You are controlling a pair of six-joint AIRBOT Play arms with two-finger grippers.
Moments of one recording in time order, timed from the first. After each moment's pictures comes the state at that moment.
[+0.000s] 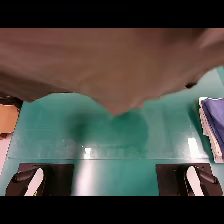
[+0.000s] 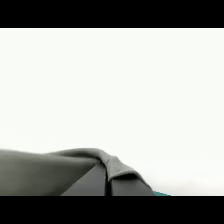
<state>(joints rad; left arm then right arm) 0.28 -0.64 1.87 1.21 -1.04 -1.24 -0.54 -0.62 1.71 -0.58 1.10 1.19</state>
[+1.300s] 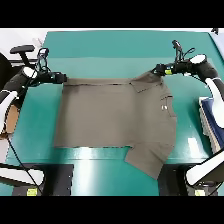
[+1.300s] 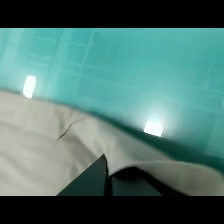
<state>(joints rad) 0.06 -1.57 1.25 0.99 -0.53 -1.05 -0.09 -1.86 1.67 -0.72 0.98 1.03</state>
